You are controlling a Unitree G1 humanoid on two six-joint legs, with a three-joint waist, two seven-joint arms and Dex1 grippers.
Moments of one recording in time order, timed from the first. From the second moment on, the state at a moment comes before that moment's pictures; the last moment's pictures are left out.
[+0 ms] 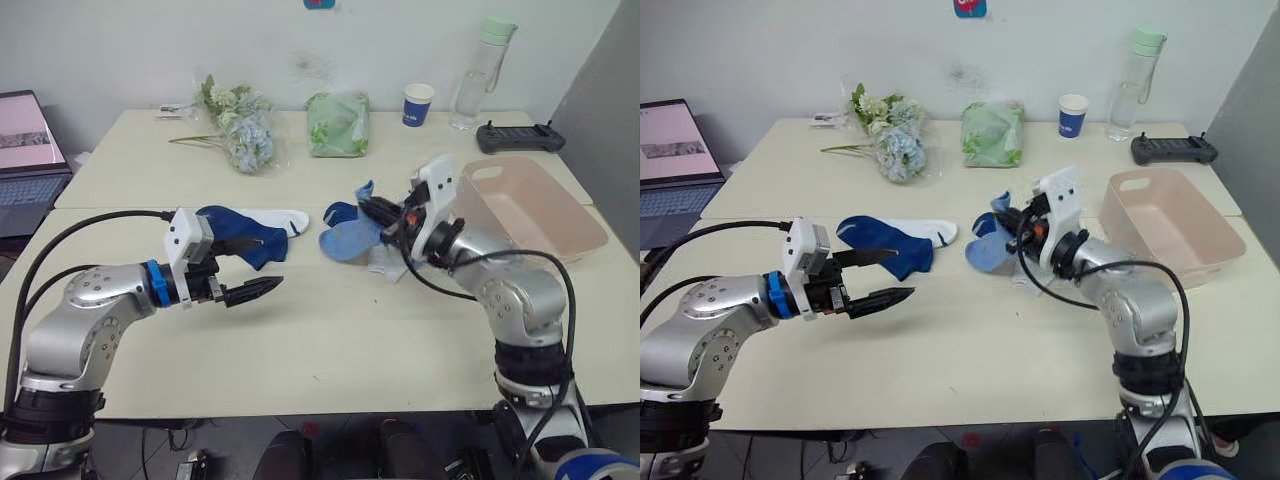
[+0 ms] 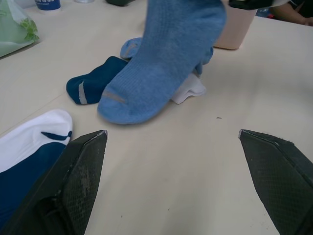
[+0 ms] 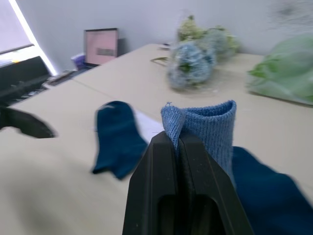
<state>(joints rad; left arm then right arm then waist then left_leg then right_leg) -0.26 0.81 0.16 -0.20 -0.59 0.51 -1.02 -0.57 -0.21 0.02 -0.40 0.49 0.91 0.43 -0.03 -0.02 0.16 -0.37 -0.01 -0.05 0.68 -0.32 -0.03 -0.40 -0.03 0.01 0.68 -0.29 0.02</state>
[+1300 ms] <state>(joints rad) -0.58 0.37 -0.15 0.11 -0.49 0.92 -0.71 0.06 -0.22 -0.10 -0.67 0.62 0.89 0.18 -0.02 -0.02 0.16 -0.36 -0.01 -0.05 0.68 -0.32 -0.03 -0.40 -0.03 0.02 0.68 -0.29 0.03</state>
